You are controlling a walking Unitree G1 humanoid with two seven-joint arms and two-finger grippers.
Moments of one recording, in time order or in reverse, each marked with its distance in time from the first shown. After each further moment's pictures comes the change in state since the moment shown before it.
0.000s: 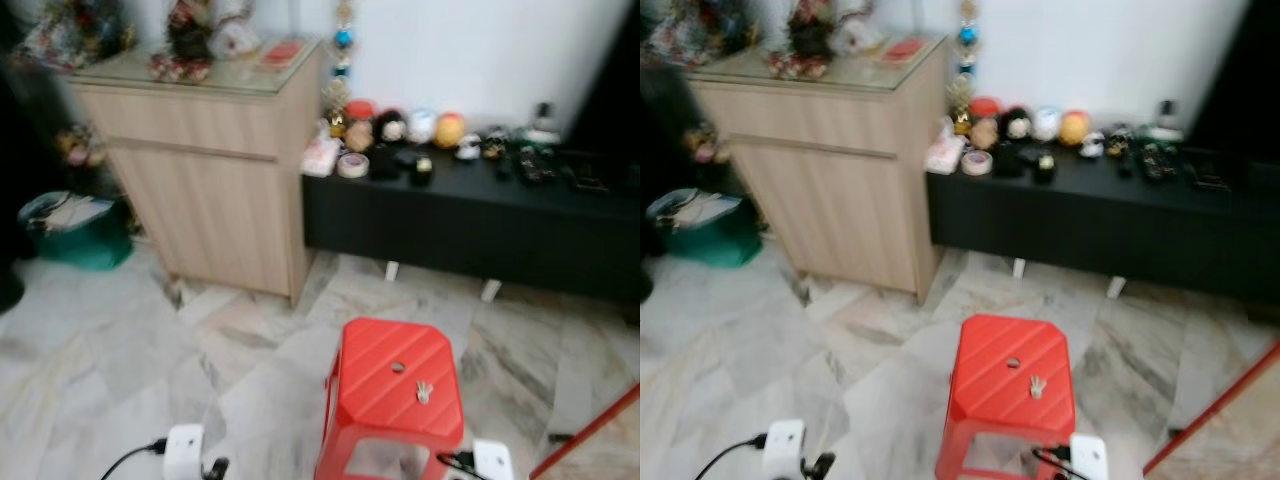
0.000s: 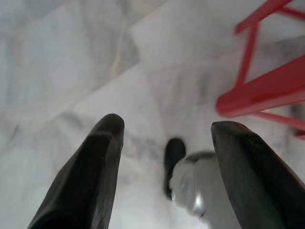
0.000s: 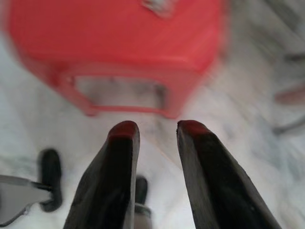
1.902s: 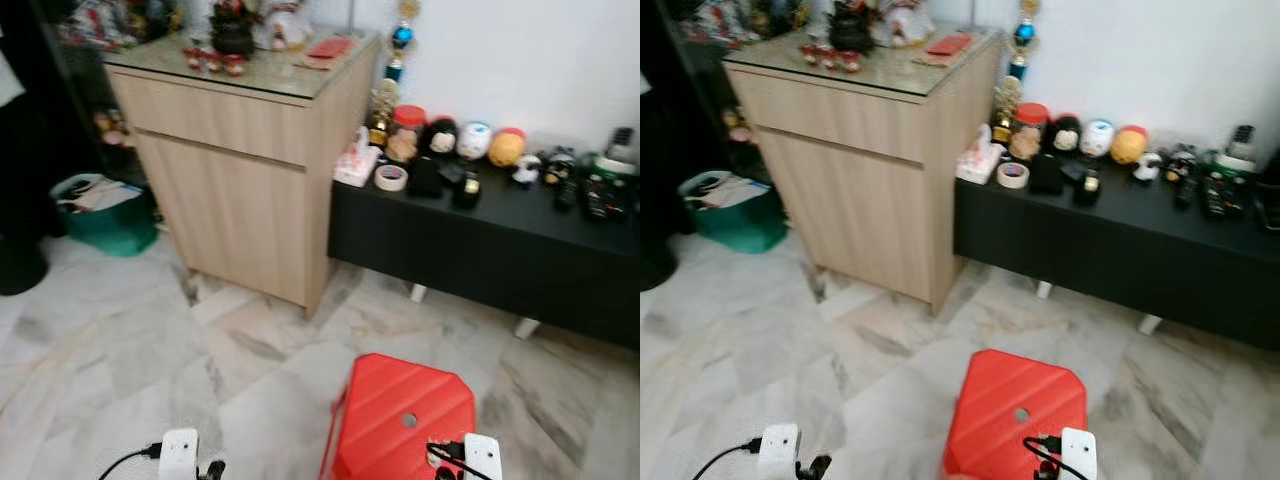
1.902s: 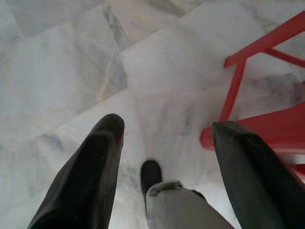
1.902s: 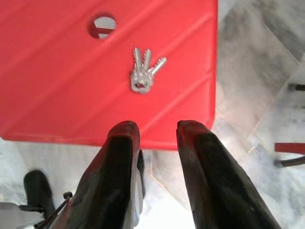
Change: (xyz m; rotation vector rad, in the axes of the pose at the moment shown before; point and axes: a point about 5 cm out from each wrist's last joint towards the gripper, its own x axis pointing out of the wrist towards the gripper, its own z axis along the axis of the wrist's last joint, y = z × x) left arm 0.004 -0.009 0.016 -0.005 -0.069 -0.033; right arm -0.003 -0.008 -0.010 0.058 -0.006 -0.039
